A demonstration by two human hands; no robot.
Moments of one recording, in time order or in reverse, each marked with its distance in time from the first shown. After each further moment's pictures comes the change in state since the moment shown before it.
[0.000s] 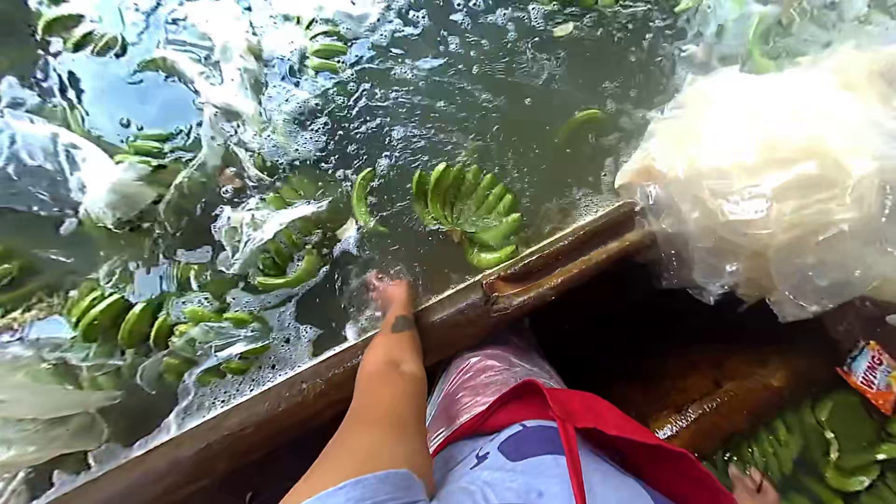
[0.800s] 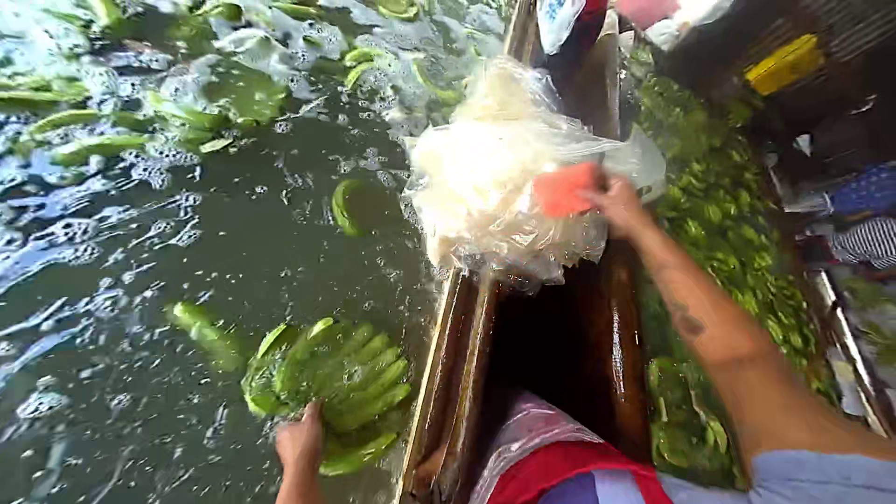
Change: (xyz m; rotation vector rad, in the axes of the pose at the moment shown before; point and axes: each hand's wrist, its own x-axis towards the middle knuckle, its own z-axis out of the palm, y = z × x) left_hand -0.005 0.247 0.087 0.092 -0.584 0.546; right_hand 0.049 -0.460 -0.067 0.332 -0.049 -0.674
